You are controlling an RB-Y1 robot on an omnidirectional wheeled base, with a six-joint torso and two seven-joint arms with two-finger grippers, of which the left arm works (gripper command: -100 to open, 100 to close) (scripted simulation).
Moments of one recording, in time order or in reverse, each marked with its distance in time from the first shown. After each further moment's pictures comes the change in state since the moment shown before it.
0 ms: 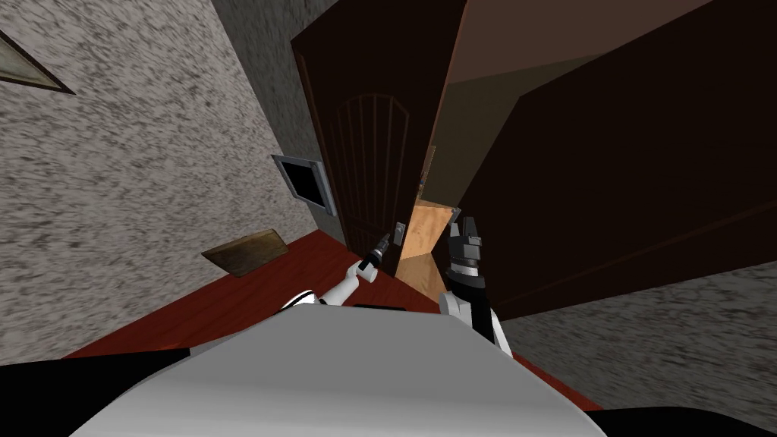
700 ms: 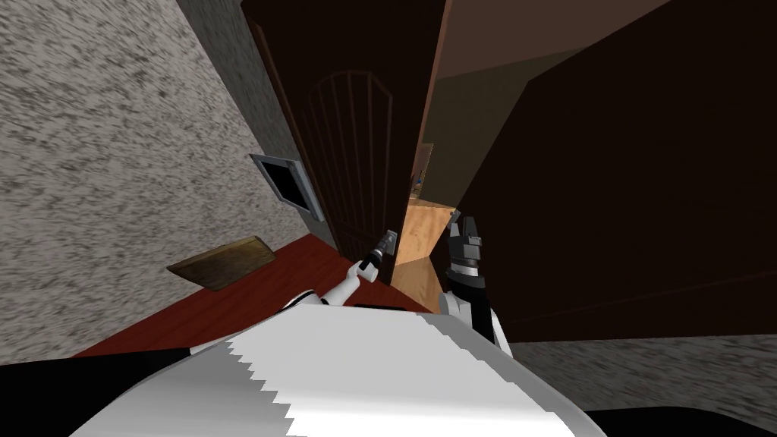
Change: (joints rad) arm -0.008 -0.017 0.019 0.023 -0.002 -0.011 0.000
